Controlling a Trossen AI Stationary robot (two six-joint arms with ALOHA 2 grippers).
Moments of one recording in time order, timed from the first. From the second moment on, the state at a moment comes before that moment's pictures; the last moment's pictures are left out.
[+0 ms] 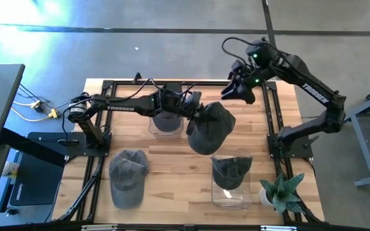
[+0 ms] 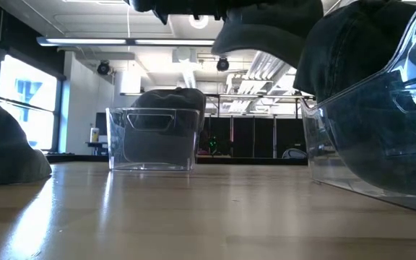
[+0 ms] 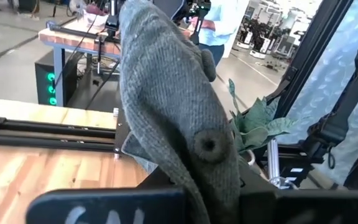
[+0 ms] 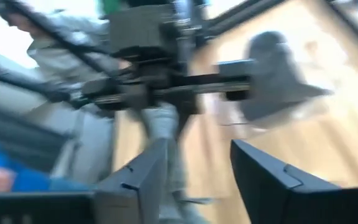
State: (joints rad) left arm 0.16 1.70 1.35 0.28 0.39 -0.19; right arm -0.59 1.34 1.65 -1.03 -0.70 0.10
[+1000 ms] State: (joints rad) left arm 0.22 1.70 1.67 -0.17 0.35 -0.21; right arm -0.31 0.71 0.61 0.44 -0.54 0.83
